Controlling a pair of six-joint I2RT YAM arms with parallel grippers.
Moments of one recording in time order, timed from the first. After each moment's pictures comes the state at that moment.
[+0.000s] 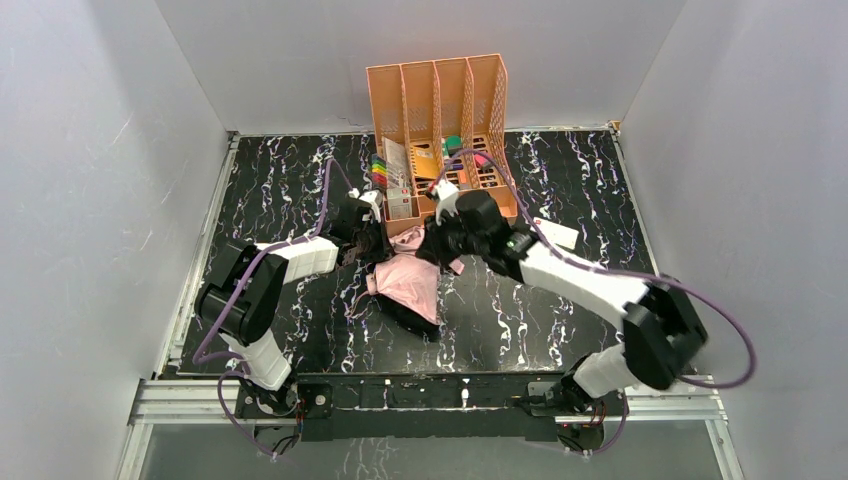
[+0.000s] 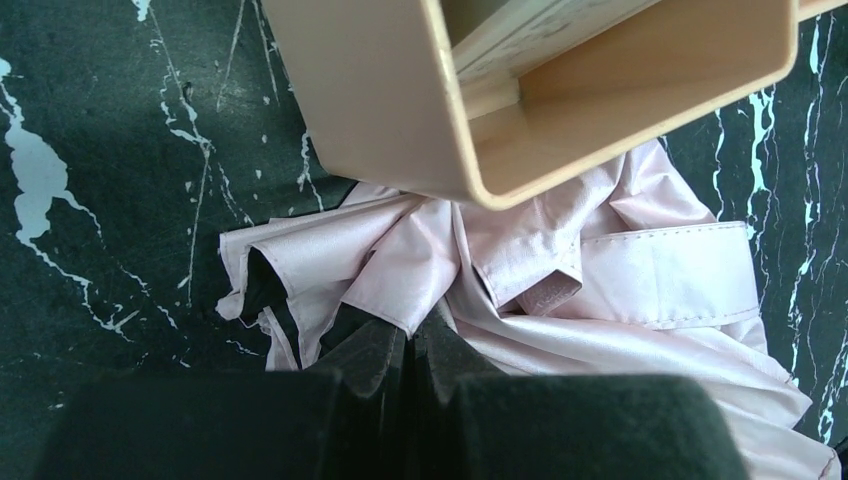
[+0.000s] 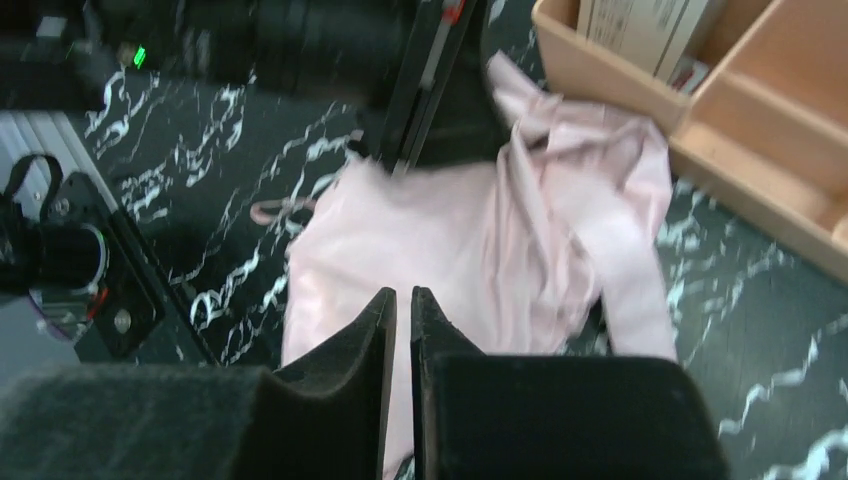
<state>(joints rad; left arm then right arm) -0.47 1.71 0.86 0.06 0.16 -0.49 0.82 1.37 0.94 -0.10 -0.23 0.27</state>
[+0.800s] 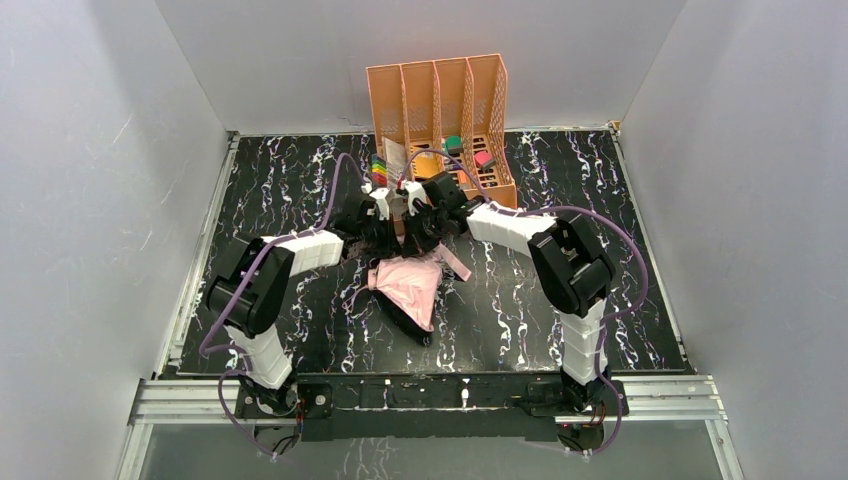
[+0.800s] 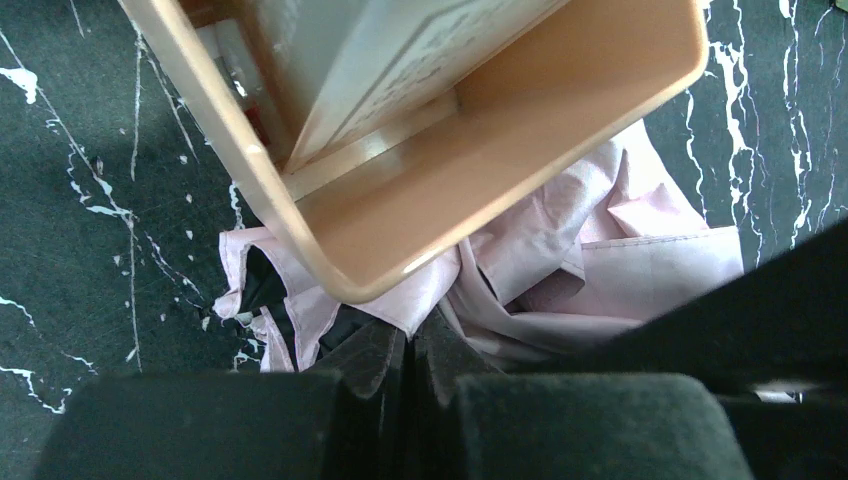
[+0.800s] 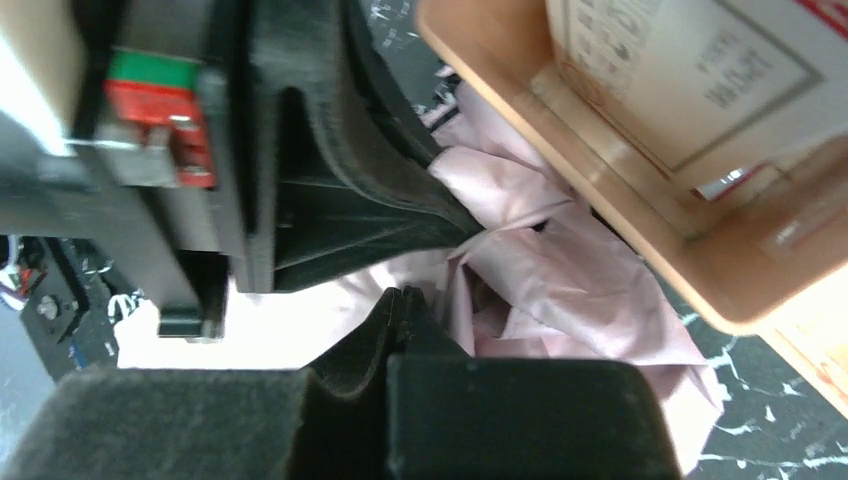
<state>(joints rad) -0.47 1.77 0.92 0.05 0.26 -0.38 0.70 1.99 1.38 -0.24 -0.53 0.13</state>
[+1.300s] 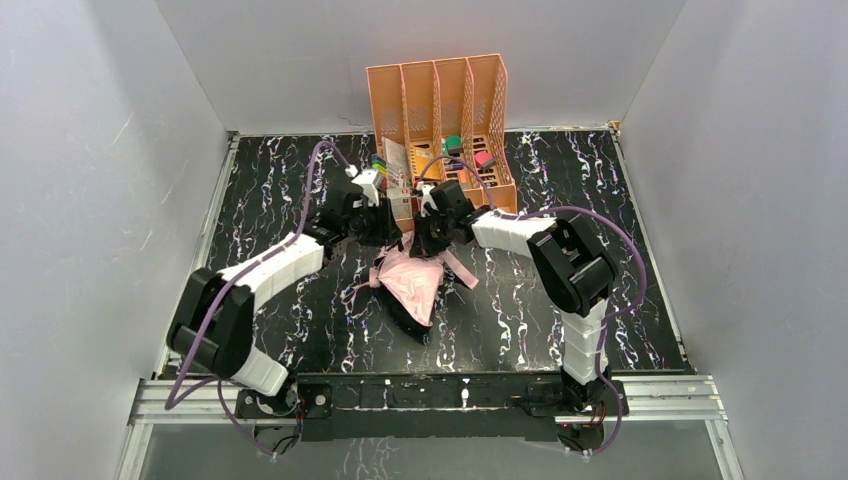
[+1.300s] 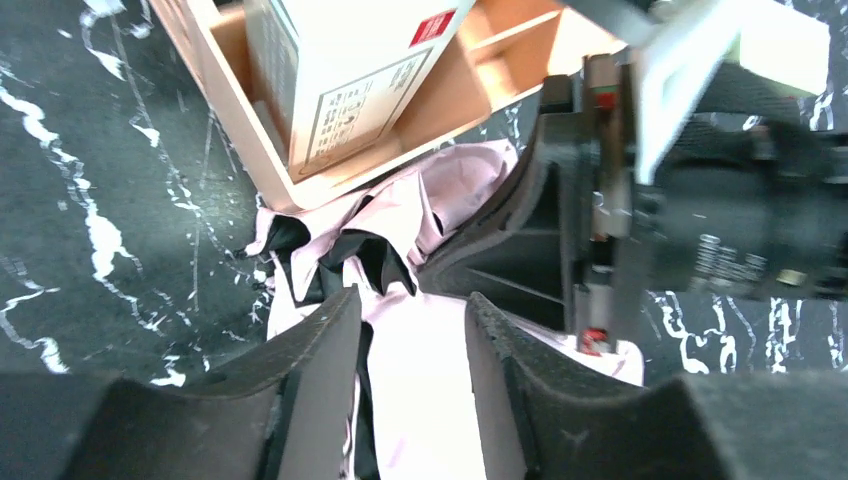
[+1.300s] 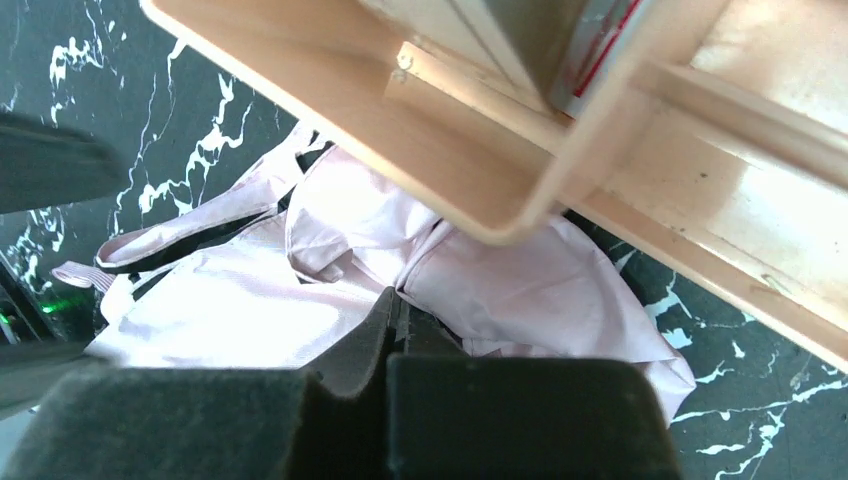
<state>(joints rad) -0.48 1.55 0.93 -0.05 0.19 -0.37 0.68 1.98 1.27 -0.13 -0.38 0.31</state>
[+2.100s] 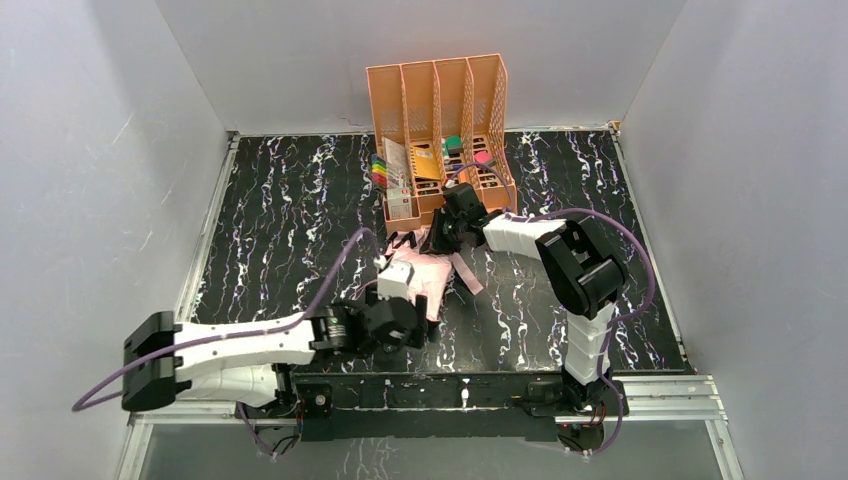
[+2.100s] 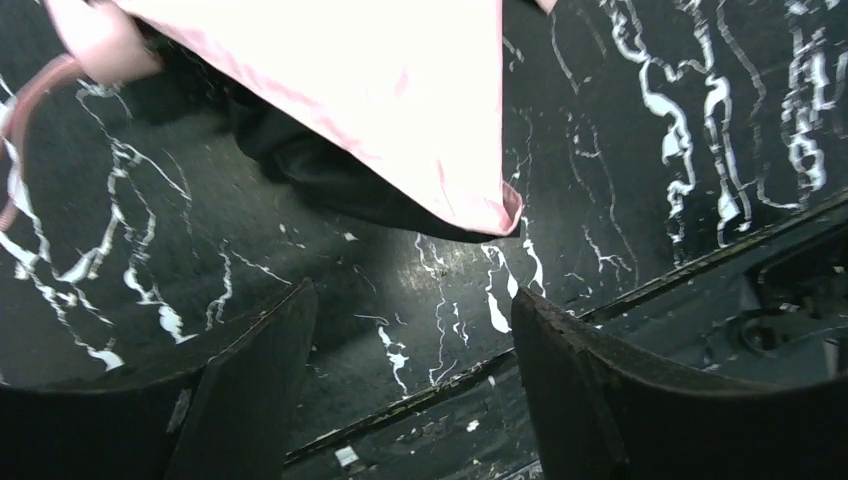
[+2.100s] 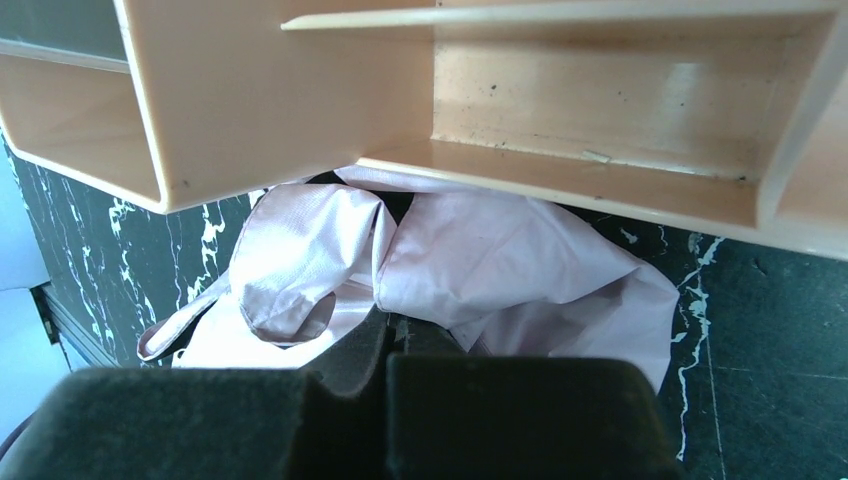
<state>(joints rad) -1.25 1.08 0.71 -0.44 -0.48 -0.79 0.63 1.94 1.16 -0.07 -0.26 0.70</state>
